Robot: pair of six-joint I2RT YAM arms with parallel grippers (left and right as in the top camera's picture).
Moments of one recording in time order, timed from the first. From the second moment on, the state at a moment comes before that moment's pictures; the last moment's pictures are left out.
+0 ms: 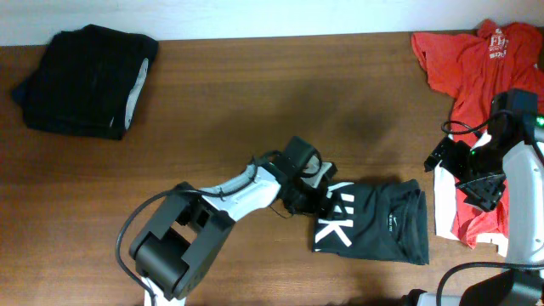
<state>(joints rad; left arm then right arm) -0.73 2.00 1.17 -0.36 0.72 -0.40 -0.36 1.51 1.38 -1.40 -0.10 0.41</state>
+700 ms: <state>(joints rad) -0.12 2.01 1.48 -0.47 -0.55 0.16 -0.36 1.51 1.38 -1.40 -0.10 0.41</state>
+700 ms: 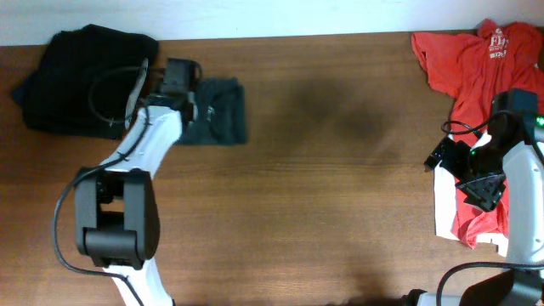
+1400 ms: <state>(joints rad) 0.28 2.07 1.78 -0.32 -0.48 0.00 -0.36 1.51 1.38 -1.40 -0.10 0.41</state>
